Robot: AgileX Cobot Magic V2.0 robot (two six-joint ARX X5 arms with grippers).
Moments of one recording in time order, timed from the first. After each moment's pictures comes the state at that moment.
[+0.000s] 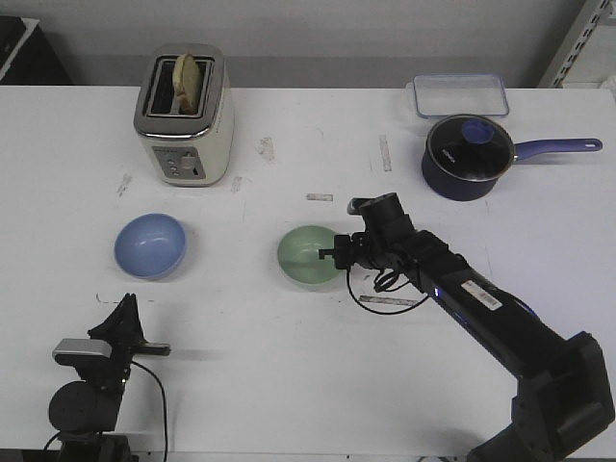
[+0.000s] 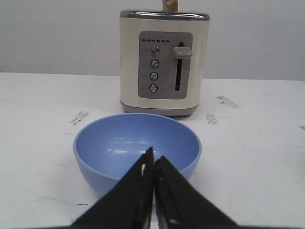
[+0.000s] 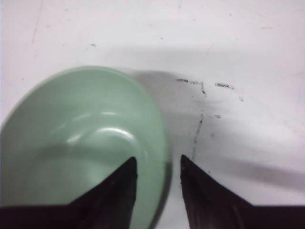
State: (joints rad) left arm -0.05 0.01 0.03 0.12 -0.02 -0.04; right arm 0.47 1.67 1.22 -0.49 -0.24 0.46
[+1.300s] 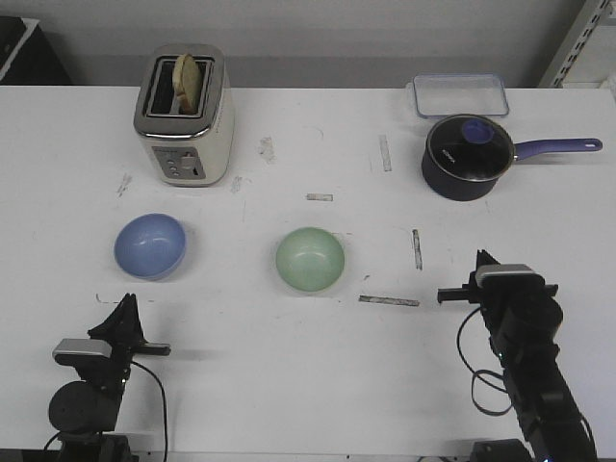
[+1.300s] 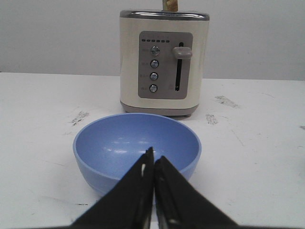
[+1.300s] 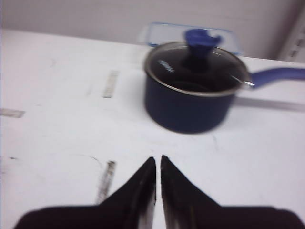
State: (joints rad) left arm -0.05 0.01 0.03 0.12 -0.02 -0.04; right arm 0.07 0.73 0.51 -0.06 0.05 -0.01
